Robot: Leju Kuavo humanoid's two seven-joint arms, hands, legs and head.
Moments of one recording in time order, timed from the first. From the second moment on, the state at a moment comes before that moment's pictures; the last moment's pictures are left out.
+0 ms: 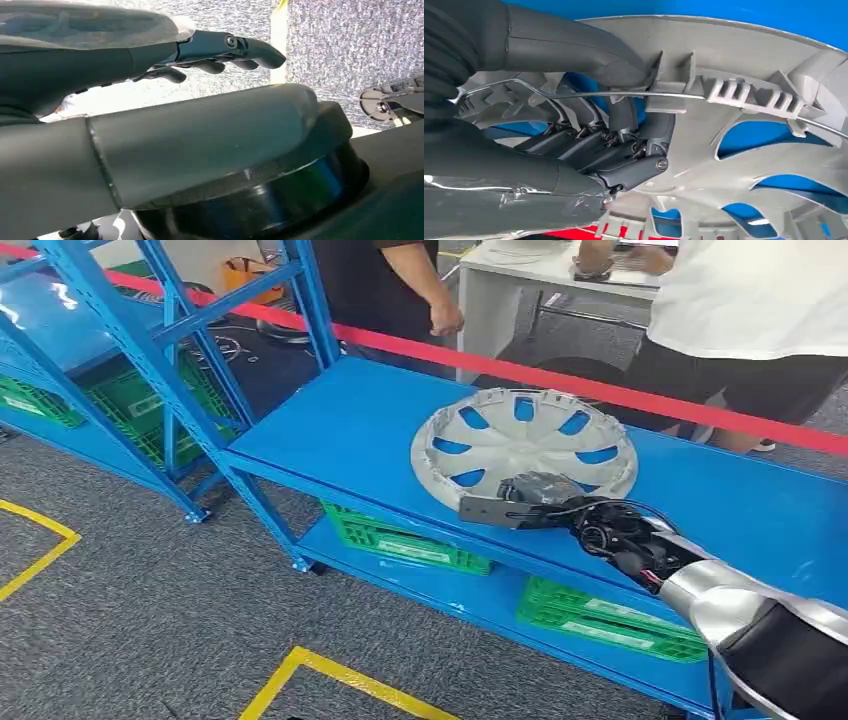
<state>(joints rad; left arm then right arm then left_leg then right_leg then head) -0.16 0.04 -1.43 -0.20 1.02 0.20 0.13 -0.87 -0.12 1.08 -0.56 0.31 -0.02 -0.04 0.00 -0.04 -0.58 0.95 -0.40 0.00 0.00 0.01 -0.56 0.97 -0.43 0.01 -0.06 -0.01</state>
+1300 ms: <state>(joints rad) -0.17 0.05 -1.40 -0.20 1.13 0.24 0.05 -0.80 -0.13 0.92 -0.94 0.08 -0.11 -0.14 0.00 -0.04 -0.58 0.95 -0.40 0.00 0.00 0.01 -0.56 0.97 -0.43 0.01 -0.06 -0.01</state>
